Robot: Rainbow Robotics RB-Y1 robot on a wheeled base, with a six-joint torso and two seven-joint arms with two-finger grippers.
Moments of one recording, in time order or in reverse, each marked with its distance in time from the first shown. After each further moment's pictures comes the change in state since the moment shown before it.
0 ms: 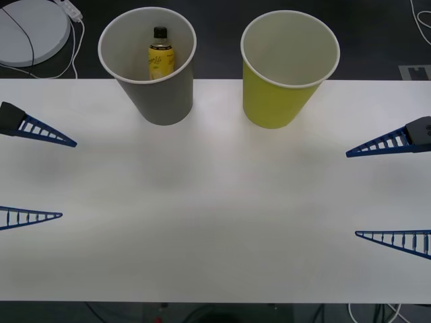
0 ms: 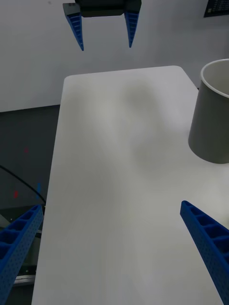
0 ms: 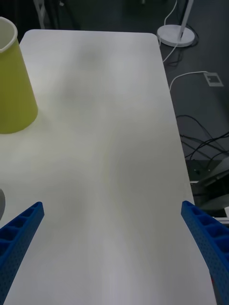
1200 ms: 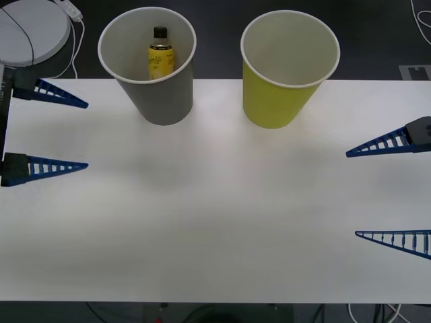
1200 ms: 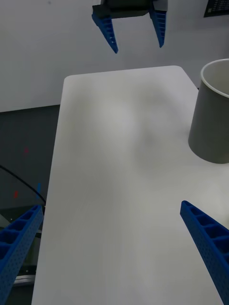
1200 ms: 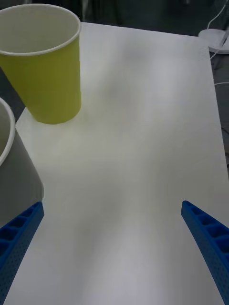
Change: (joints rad) right arm 0.000 0.000 0.000 0.000 0.000 0.000 0.000; left arm -0.229 0.027 -0.192 0.076 -0.042 0.157 0.161
